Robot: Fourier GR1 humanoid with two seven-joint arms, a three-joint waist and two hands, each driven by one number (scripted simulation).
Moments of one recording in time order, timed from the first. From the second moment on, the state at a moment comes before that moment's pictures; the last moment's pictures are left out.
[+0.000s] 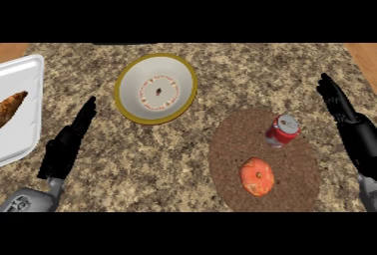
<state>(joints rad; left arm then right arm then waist) -0.13 0.52 -0.33 -1.47 0.19 0.27 0.03 -0.13 -0.55 0.16 -1.64 -0.13 -0.10 -0.18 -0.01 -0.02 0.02</state>
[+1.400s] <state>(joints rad) -0.22 0.48 -0.22 -1.57 0.11 0.39 0.13 -0.05 -0.79 0.04 -1.50 -0.12 0.39 -0.50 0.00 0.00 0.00</state>
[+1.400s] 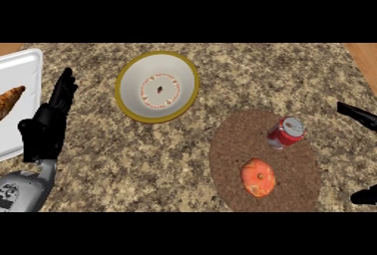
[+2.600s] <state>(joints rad) -0.21 0.42 -0.14 -1.60 0.03 0.31 0.17 -0.18 -0.64 0.38 -1.75 0.28 0.53 0.09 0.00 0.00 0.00</state>
